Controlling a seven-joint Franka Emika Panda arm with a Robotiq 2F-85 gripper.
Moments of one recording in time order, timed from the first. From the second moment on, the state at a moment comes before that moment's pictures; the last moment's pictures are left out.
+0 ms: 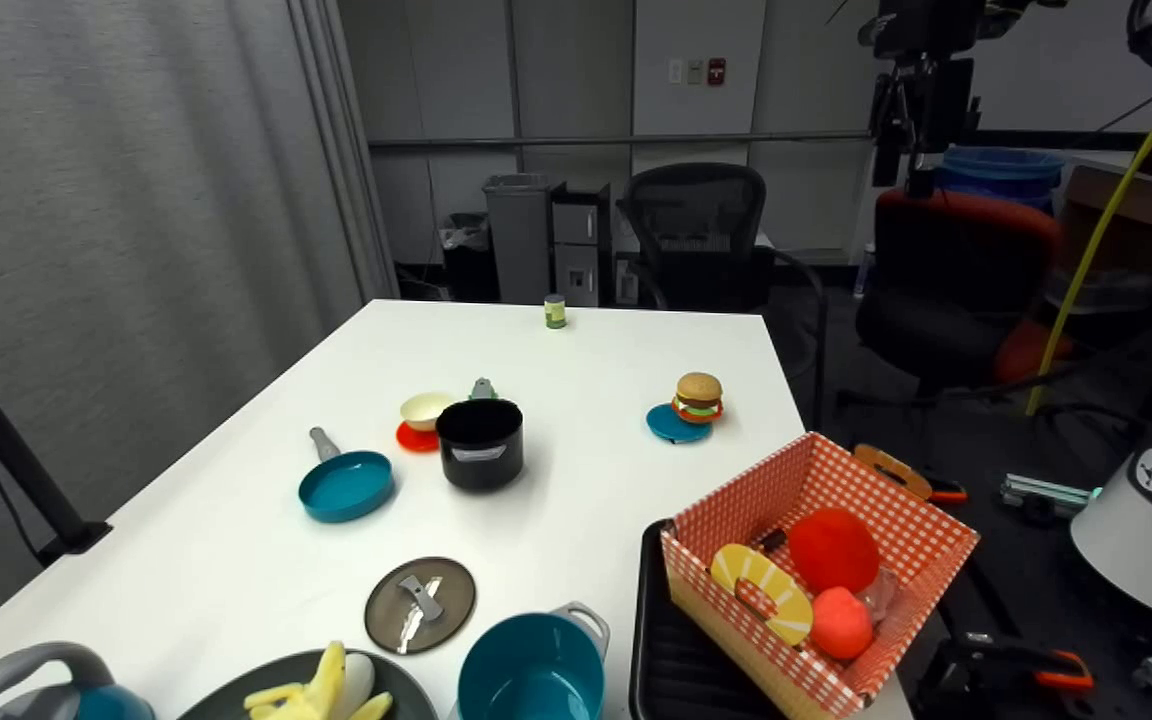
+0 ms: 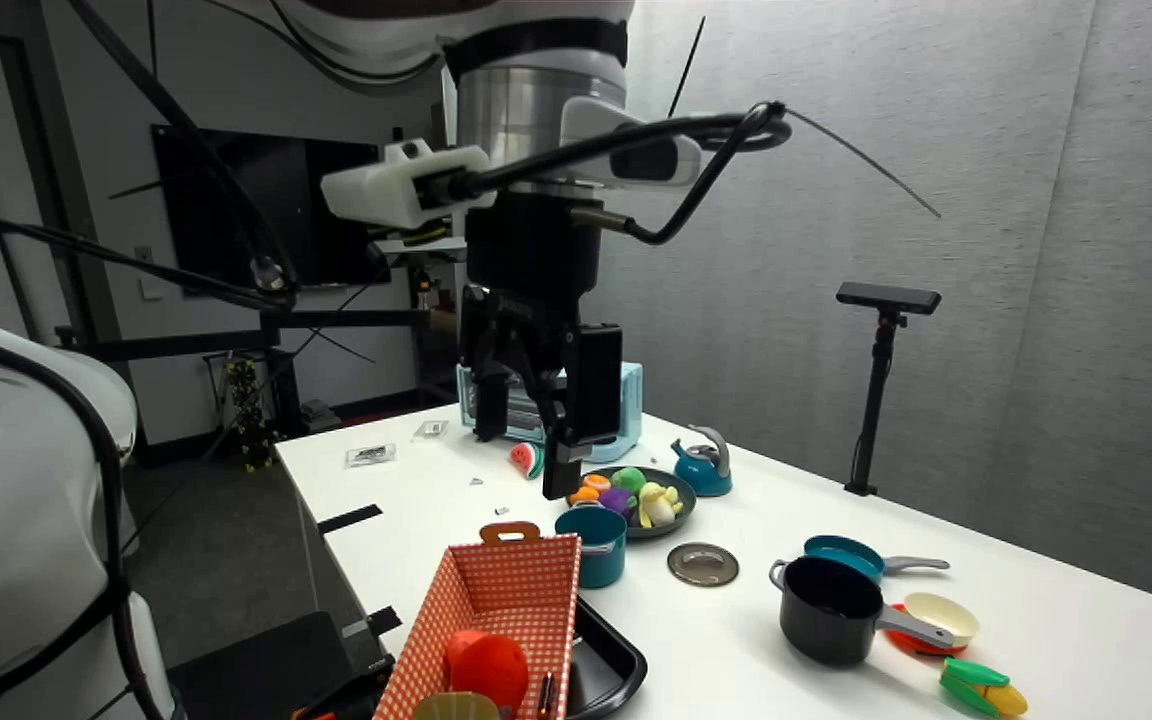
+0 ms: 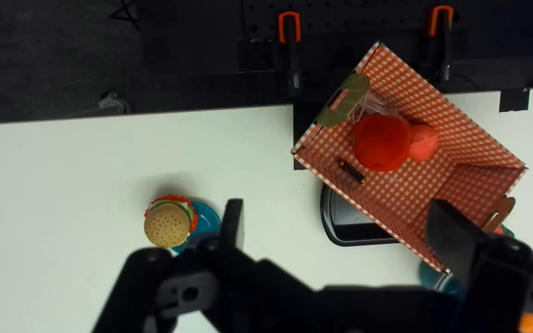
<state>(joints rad) -0.18 -0.80 -0.28 -2.62 -0.16 1.77 -0.28</state>
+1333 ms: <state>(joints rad) -0.15 -0.66 -0.21 -2.62 -0.15 1.81 -0.25</state>
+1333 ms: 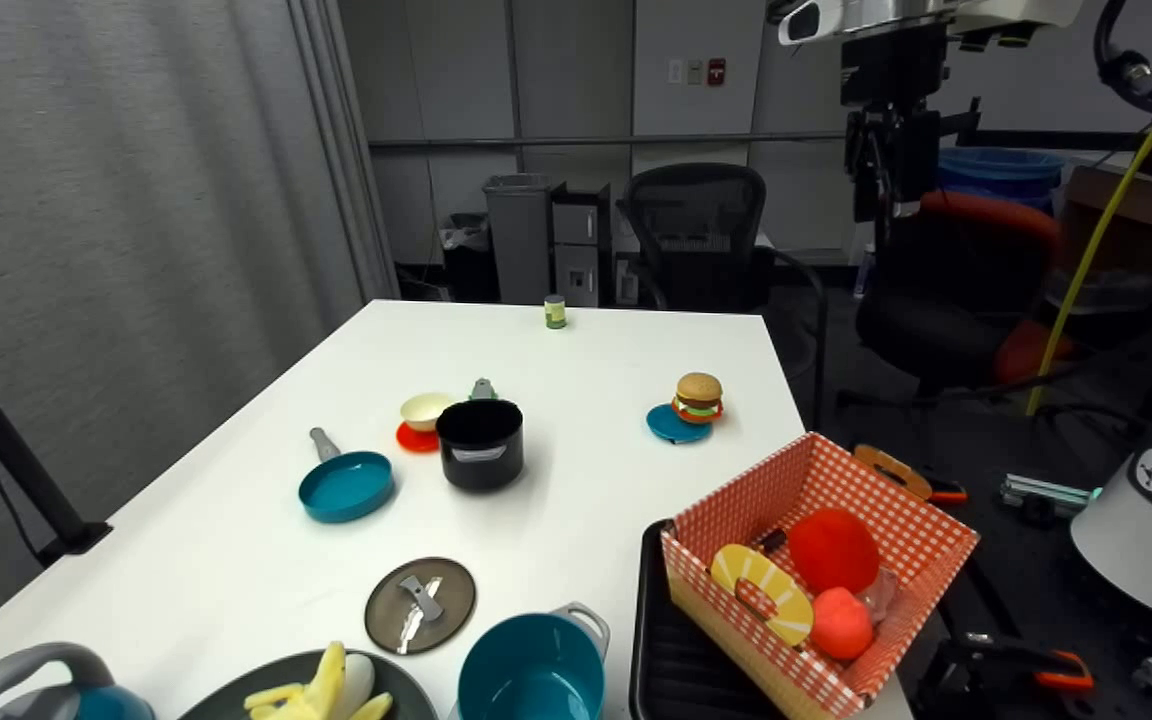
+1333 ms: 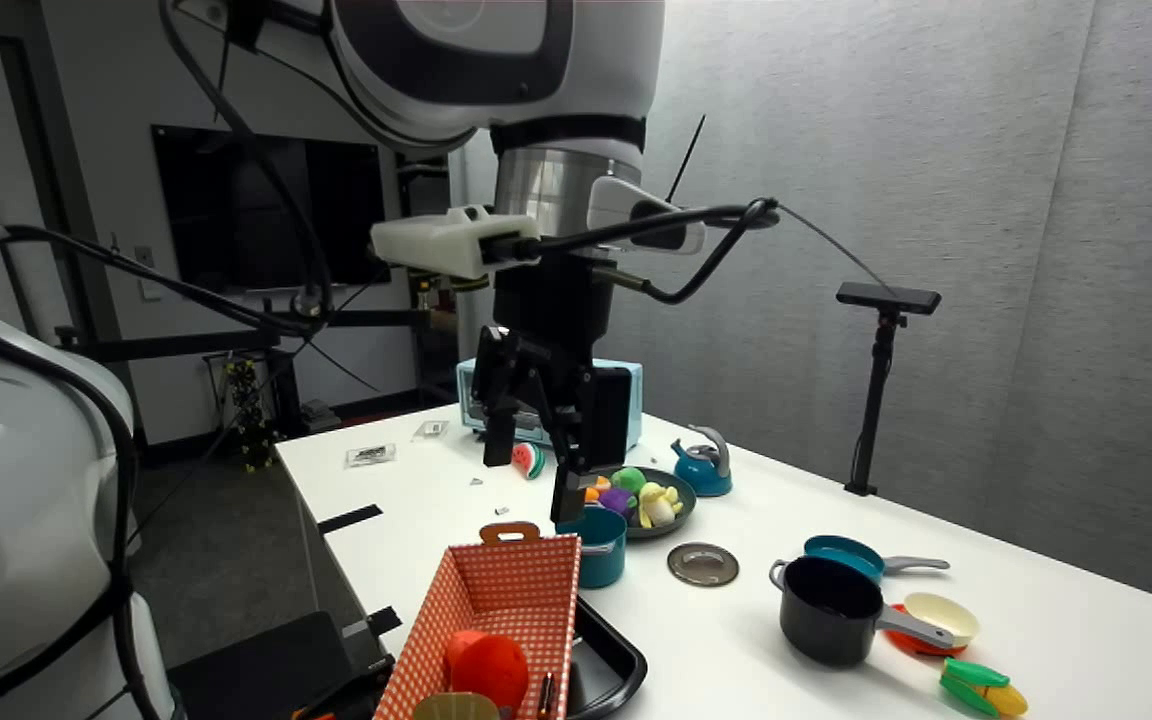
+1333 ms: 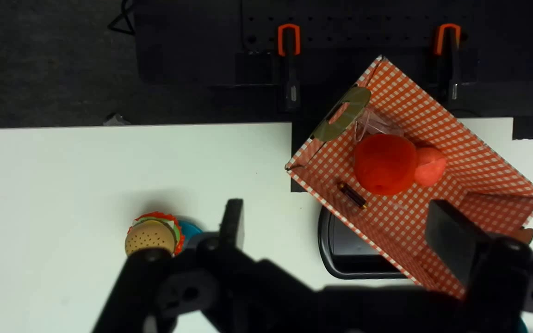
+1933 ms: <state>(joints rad) -0.11 -0.45 -0.12 -2.60 -0.15 2.00 -0.21</state>
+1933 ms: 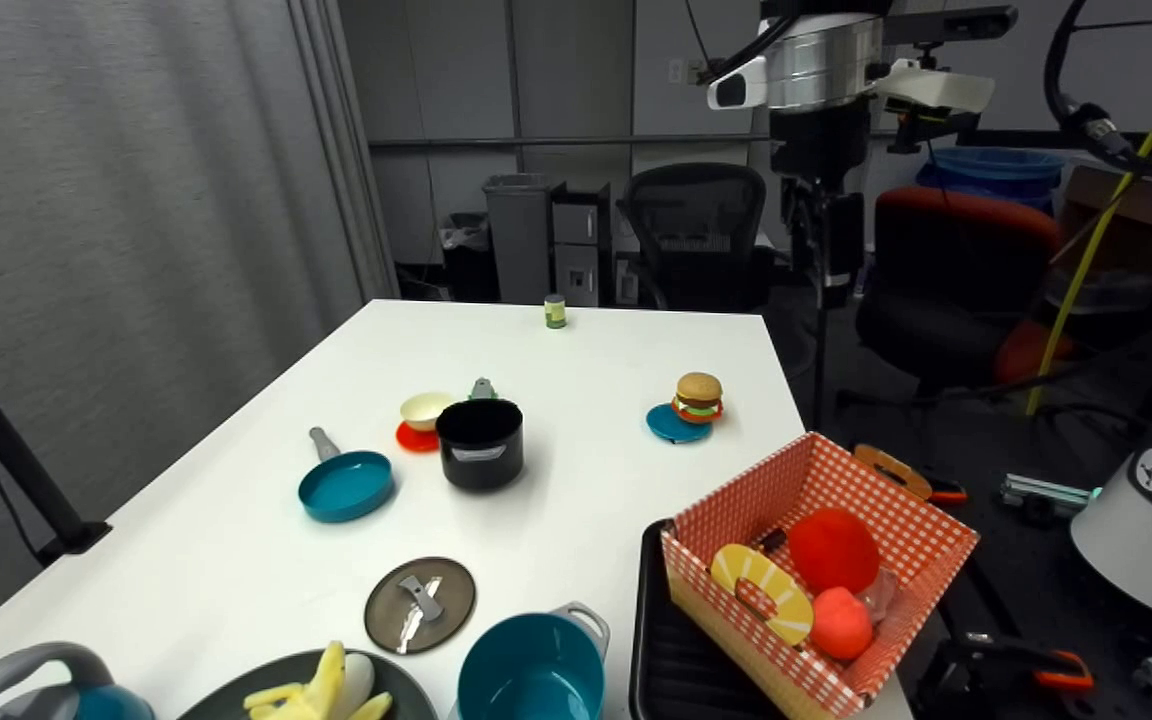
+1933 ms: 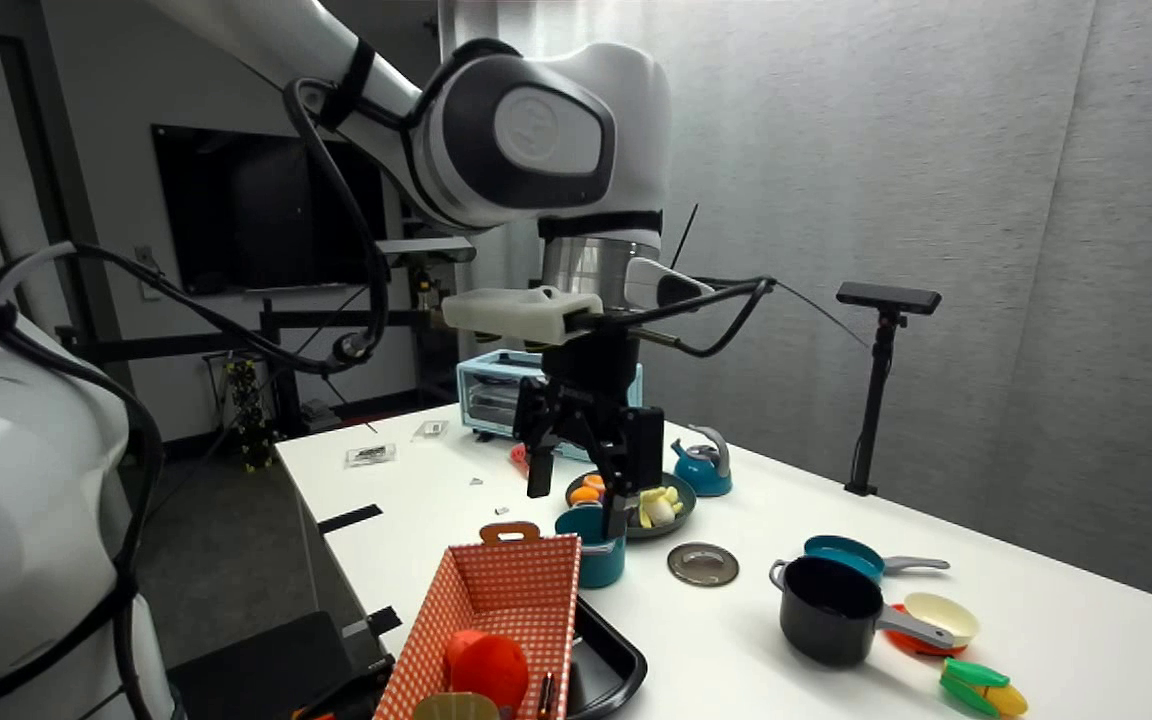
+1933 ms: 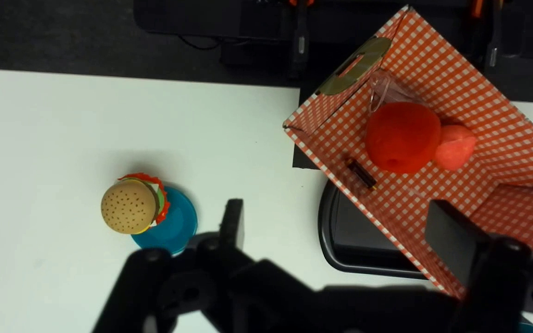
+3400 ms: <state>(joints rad) 0.00 0.18 0.03 -2.21 -0.17 2.21 -0.04</state>
